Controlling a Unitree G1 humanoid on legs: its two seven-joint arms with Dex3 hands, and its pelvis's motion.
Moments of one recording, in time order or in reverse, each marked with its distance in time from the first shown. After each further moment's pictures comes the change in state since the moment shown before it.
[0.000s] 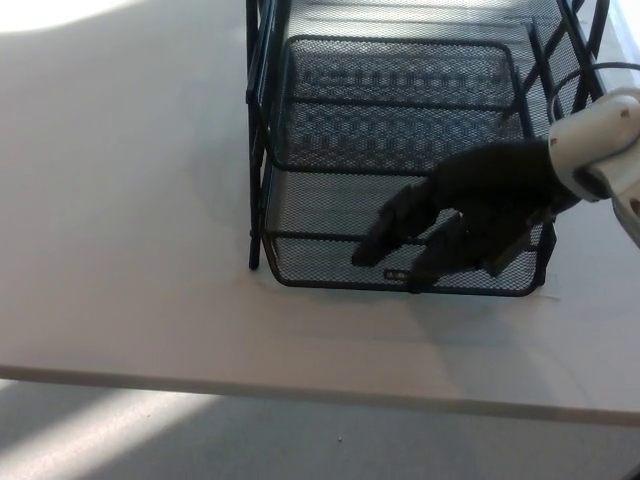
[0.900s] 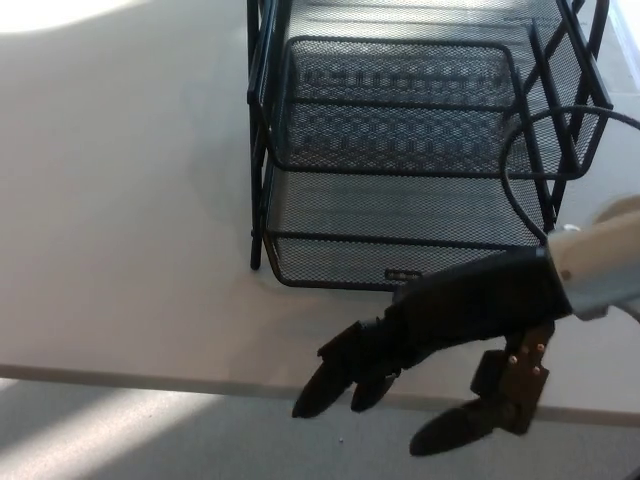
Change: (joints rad) left_arm -0.001 0.000 0.002 -0.004 -0.002 -0.001 -0.001; right_arm 0.360 -0.128 -0.093 -0.886 0.068 0.083 0.036
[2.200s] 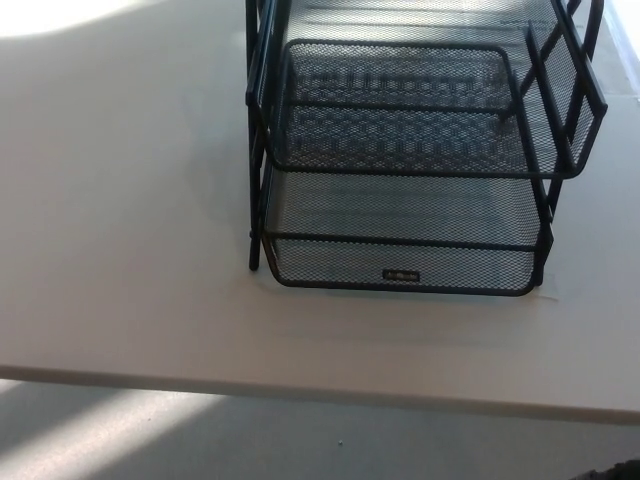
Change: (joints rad) left_arm -0.001 -0.001 0.003 0.000 -0.002 0.000 -0.001; right_arm 0.631 -0.012 -0.222 0.770 -0.075 -0.195 -0.383
